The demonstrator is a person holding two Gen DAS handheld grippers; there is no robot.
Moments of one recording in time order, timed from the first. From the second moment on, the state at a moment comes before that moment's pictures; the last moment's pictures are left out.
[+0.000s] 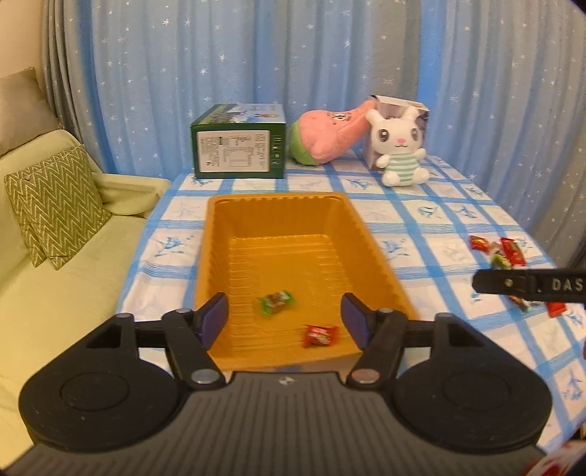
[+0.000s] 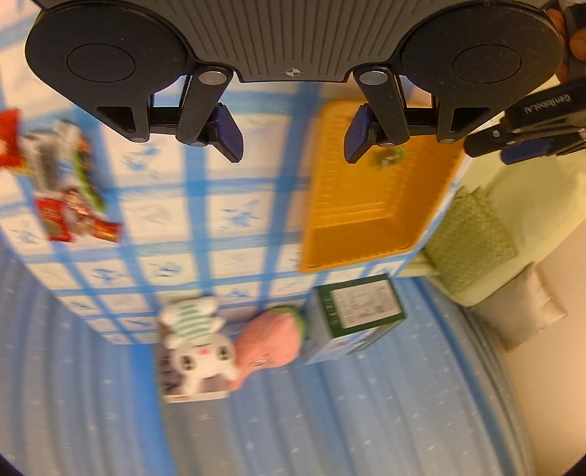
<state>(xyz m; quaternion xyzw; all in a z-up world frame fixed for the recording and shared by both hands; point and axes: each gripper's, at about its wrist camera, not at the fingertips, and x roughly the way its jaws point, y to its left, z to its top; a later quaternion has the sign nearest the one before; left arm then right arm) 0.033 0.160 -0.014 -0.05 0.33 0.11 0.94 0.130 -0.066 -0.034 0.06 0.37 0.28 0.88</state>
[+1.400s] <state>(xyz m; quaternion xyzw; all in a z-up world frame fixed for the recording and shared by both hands) 0.153 -0.048 -0.063 -0.06 0.37 -0.03 0.93 0.184 -0.290 -0.091 0.06 0.37 0.10 0.92</state>
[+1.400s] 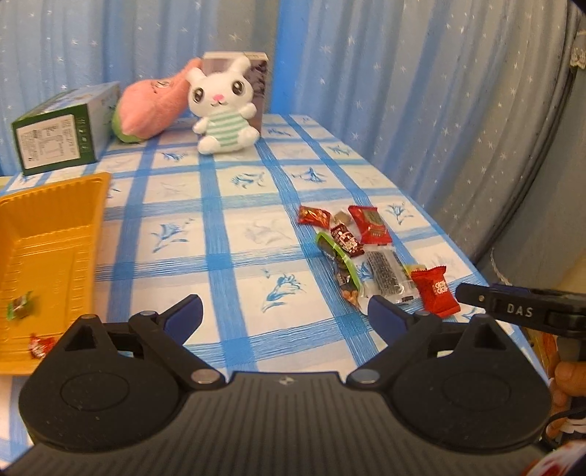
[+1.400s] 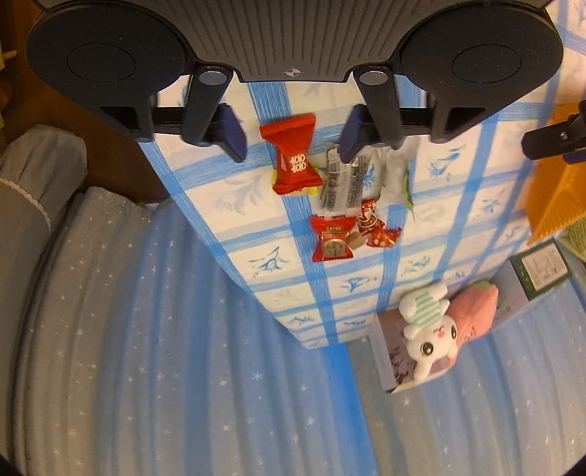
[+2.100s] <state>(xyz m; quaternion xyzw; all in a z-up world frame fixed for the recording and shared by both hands) 0.233 -0.083 -0.120 -0.09 0.40 -0.08 0.91 0.220 -0.286 -0.133 0.06 0.39 0.11 0.91</state>
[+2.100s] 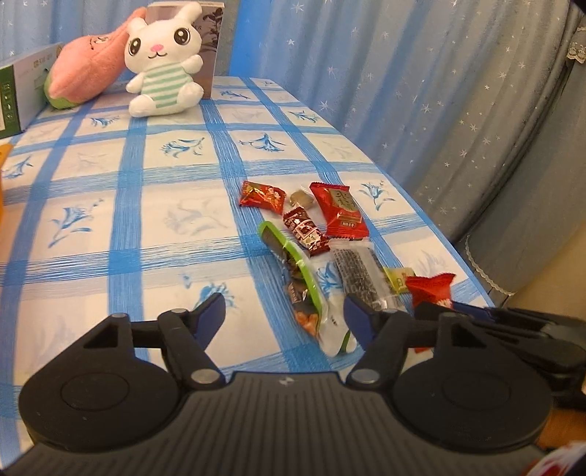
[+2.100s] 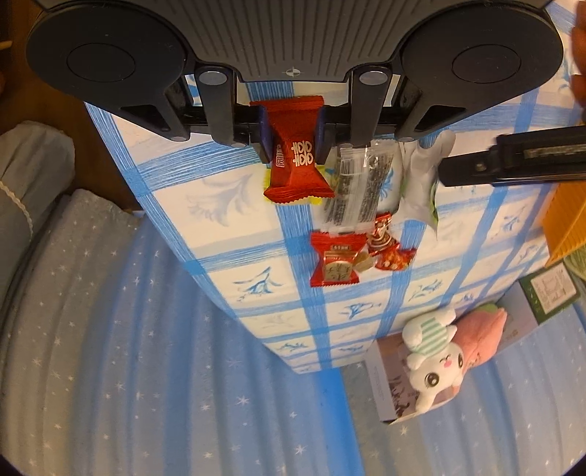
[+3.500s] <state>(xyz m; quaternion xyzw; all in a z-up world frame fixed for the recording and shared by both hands) 0.171 -0.064 -0.133 0.02 0.42 -0.05 0.90 0.184 -0.239 -0.136 0.02 0.40 0.17 0.90</state>
